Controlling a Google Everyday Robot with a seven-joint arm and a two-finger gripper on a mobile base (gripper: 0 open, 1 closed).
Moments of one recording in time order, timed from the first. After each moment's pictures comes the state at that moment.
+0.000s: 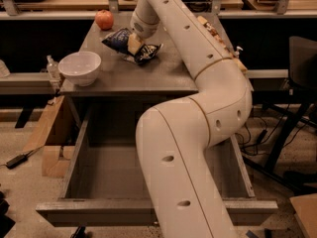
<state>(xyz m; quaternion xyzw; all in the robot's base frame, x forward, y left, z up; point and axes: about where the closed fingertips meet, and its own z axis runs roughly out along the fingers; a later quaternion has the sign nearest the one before) 0.835 0.056 0.853 -0.49 0.83 0.05 0.24</state>
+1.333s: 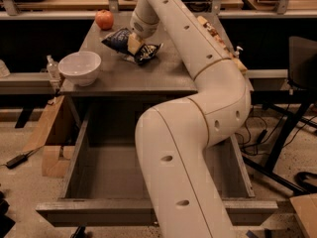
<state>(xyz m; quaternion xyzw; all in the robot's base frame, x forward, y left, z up) 0.835 0.056 0.854 -0.49 0.83 0.05 0.24</state>
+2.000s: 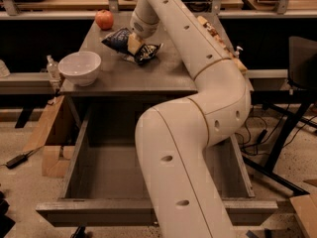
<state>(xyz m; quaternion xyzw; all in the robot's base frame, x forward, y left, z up) 0.834 0.056 0.854 -0.49 0.83 0.05 0.24</state>
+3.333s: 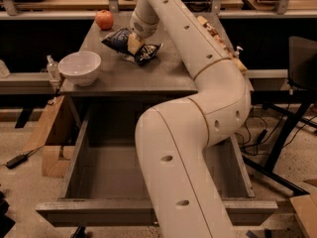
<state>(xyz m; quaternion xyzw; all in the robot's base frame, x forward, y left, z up) 0.834 0.056 0.854 -0.49 0.83 0.05 0.24</state>
